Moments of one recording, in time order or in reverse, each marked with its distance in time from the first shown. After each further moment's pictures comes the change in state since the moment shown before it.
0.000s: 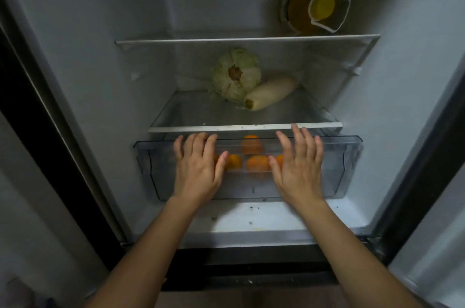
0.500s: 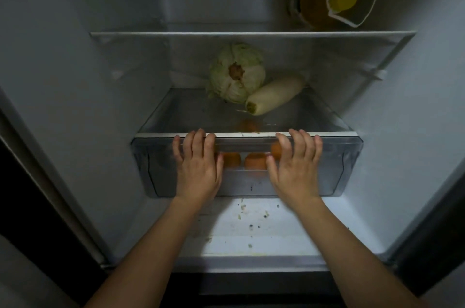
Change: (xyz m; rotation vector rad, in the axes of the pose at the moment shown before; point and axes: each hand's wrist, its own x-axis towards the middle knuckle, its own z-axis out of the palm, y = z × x) left_hand 0.025 -0.007 0.061 0.059 -0.030 -0.089; right_hand 0.030 0.008 0.057 0.001 0.046 -0.006
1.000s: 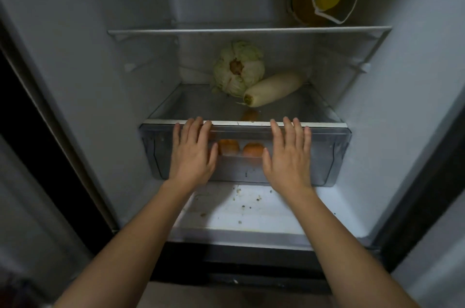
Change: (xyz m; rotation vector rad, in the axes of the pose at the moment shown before) left_hand -0.011 0.007 -0.040 -0.007 -0.104 -0.001; right_hand -0.005 -0.003 -0.033 0.073 -0.191 0.027
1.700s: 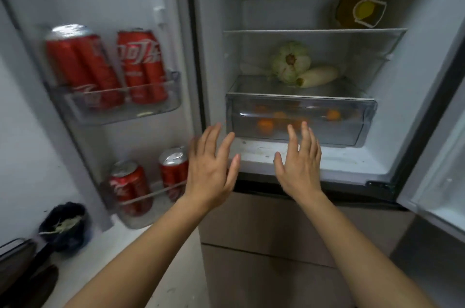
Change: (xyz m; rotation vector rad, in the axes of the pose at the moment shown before) left_hand -0.227 -0.042 -0.200 -0.082 0.151 0.030; right_hand -0.163 -0.152 -0.125 0.244 -0.077 0.054
